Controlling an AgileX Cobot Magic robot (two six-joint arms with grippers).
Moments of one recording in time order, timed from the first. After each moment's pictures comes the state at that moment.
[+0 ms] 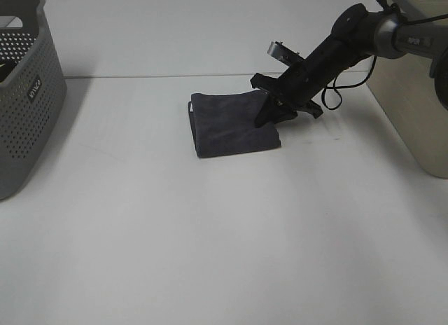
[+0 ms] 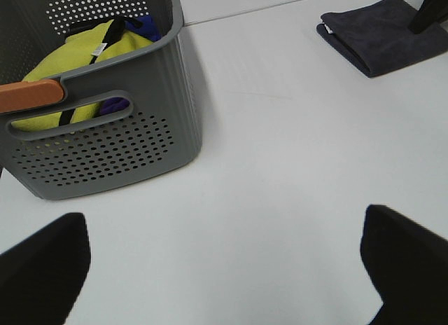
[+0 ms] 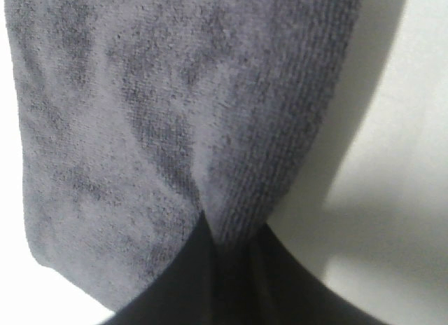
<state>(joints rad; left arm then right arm) -0.03 0.00 -0.51 -0.08 1.04 0.16 0.19 2.63 -2.17 0.64 1.06 -0.26</state>
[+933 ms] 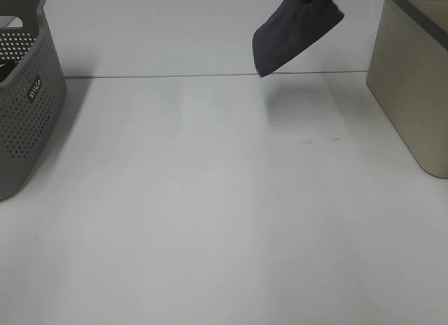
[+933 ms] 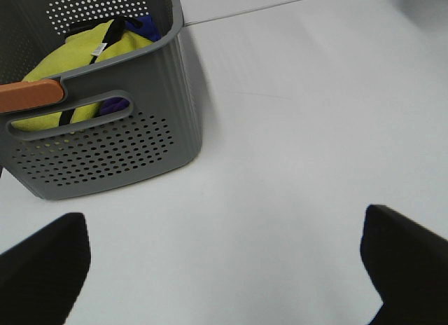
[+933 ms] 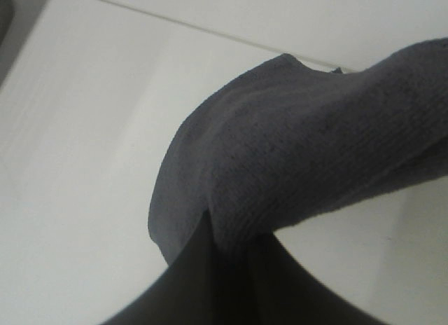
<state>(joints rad) -0.03 0.00 -0.51 -0.08 1.04 0.16 0.19 2.11 -2.17 0.29 1.10 -0.22</state>
